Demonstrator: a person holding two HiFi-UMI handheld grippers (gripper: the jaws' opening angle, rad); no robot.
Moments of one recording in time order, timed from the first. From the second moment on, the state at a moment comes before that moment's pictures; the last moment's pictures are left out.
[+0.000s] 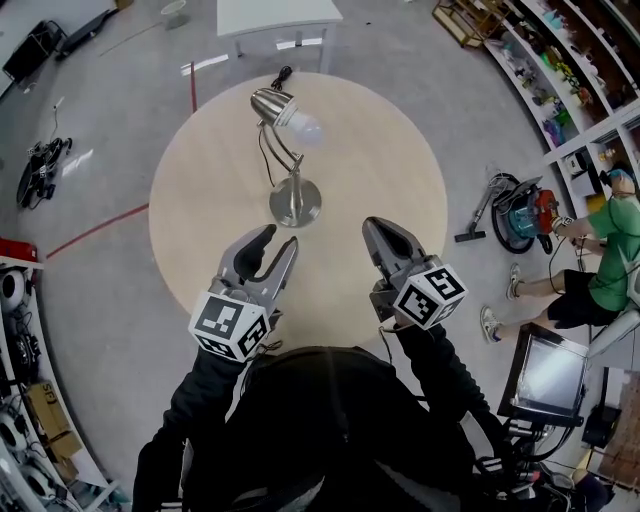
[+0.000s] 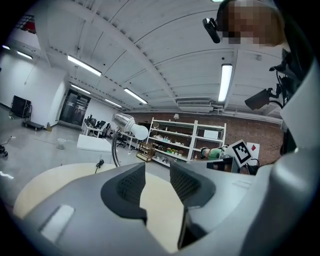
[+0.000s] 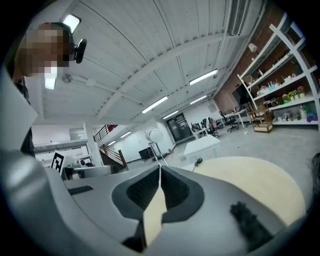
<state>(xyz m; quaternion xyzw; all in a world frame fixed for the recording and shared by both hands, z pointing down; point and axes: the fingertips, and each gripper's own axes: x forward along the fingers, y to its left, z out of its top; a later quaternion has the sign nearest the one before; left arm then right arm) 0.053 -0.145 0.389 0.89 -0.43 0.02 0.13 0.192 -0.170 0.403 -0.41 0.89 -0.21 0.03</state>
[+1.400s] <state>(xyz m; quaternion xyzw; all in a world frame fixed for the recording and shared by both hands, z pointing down) 0.040 -0.154 0.385 0.89 -0.43 -0.02 0.16 0.165 -0.163 0.376 -0.42 0.90 -0.09 -0.02</state>
